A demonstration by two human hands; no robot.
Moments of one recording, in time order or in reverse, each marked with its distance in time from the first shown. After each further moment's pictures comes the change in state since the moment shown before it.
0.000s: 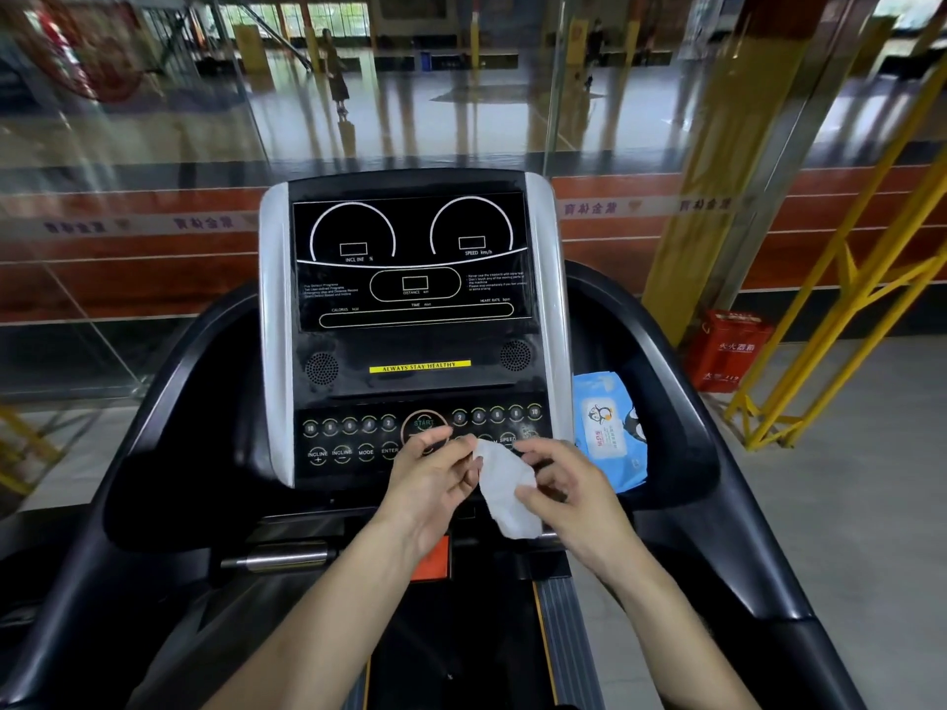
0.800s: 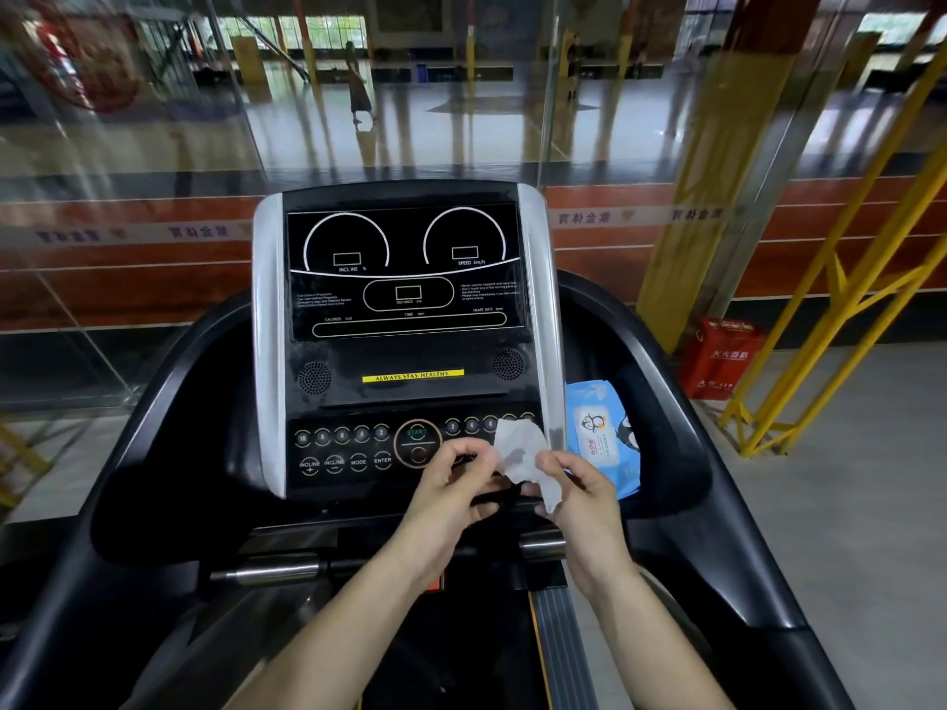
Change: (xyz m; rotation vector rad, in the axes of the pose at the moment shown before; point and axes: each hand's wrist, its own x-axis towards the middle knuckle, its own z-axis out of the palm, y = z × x) left_hand -0.015 -0.017 0.008 0.405 -0.213 0.136; right_hand 0.002 -0.006 0.010 0.416 0.324 0.304
